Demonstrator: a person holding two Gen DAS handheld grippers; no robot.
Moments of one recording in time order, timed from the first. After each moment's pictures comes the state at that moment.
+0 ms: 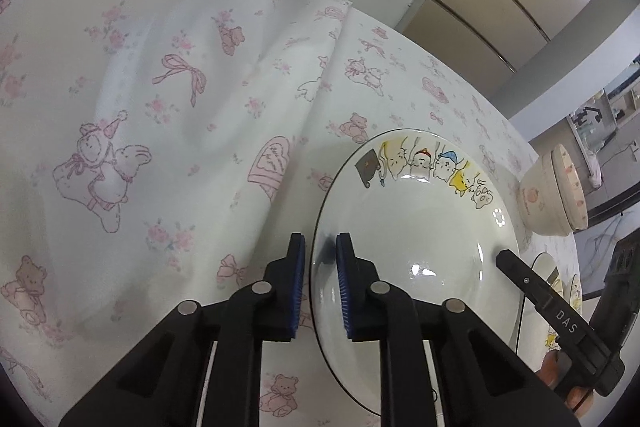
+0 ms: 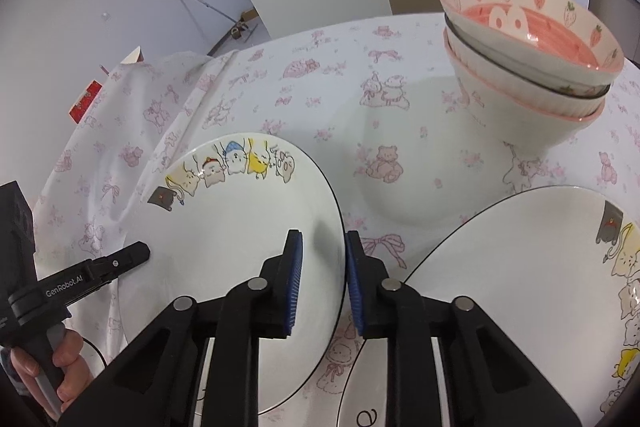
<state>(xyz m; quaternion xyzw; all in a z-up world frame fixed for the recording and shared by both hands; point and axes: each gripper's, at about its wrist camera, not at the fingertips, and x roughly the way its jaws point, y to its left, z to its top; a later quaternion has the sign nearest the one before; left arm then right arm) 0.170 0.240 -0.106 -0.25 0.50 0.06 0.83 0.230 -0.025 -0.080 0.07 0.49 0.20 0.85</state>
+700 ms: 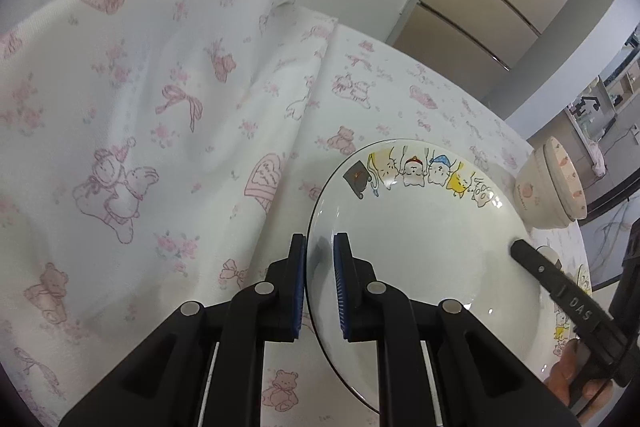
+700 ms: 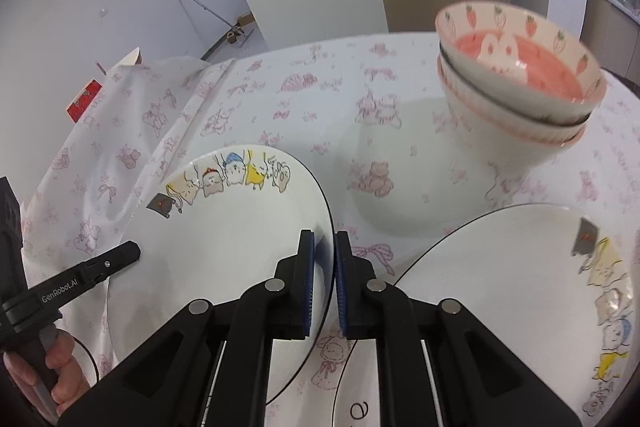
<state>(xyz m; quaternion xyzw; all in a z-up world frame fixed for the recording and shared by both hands) 0.164 0.232 -0.088 -0.21 0.48 0.06 0.85 0.223 -0.026 -0.058 0.05 0.46 0.19 0.86</state>
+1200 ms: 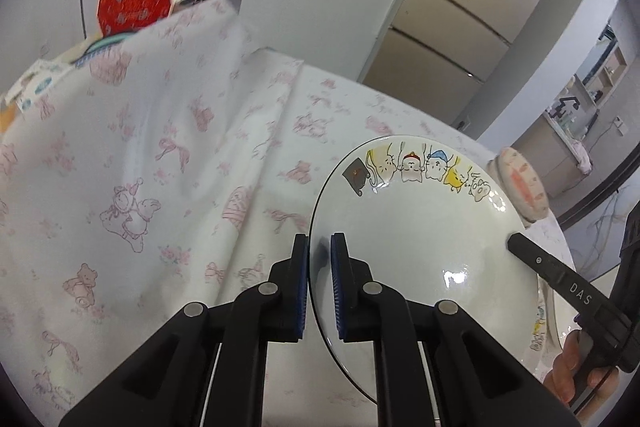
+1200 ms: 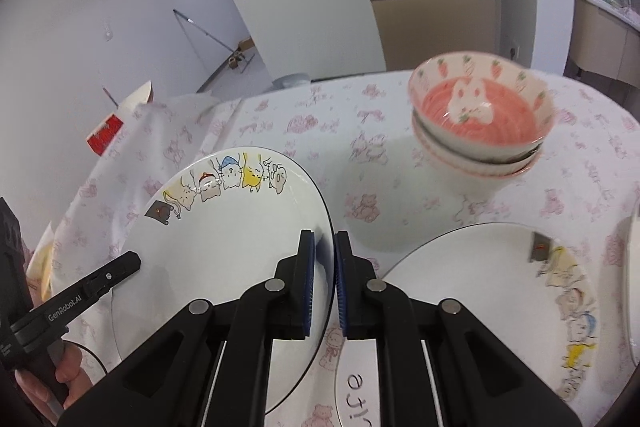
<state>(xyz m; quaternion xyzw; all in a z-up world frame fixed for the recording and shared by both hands) 0.139 0.207 -0.030 -0.19 0.43 0.04 0.88 0.202 -0.053 -0.007 0.08 0.43 0.18 0.88</state>
